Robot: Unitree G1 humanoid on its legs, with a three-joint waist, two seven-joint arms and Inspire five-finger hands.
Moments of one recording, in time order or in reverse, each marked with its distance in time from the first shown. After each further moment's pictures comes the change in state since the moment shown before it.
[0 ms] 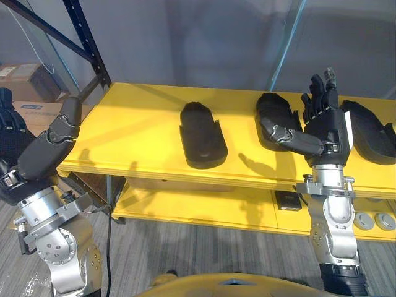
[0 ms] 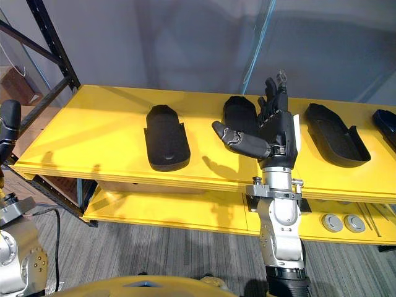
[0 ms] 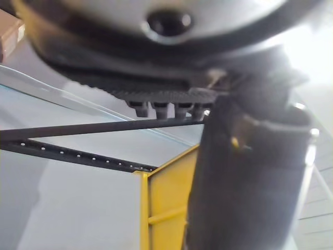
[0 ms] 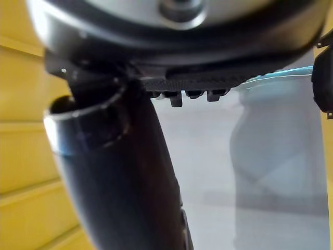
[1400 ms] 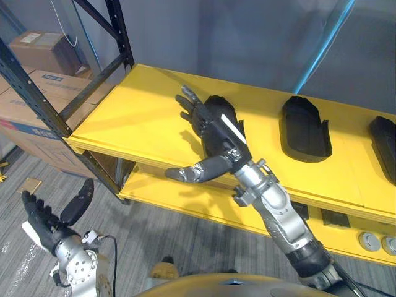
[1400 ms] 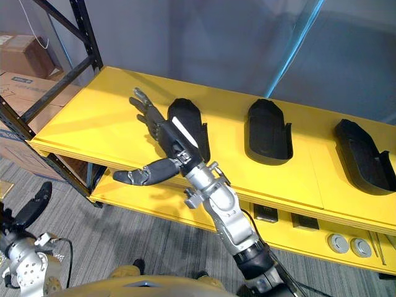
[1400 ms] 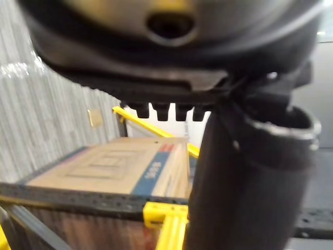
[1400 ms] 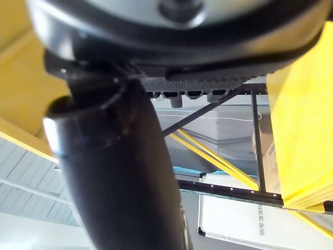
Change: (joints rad) left arm 0.107 -0.076 0.049 0.600 0.087 0.193 0.241; right arm -0.258 0.005 0.569 0.131 -0.001 0.026 0.230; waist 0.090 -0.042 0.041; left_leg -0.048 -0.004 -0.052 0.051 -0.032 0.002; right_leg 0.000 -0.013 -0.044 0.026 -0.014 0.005
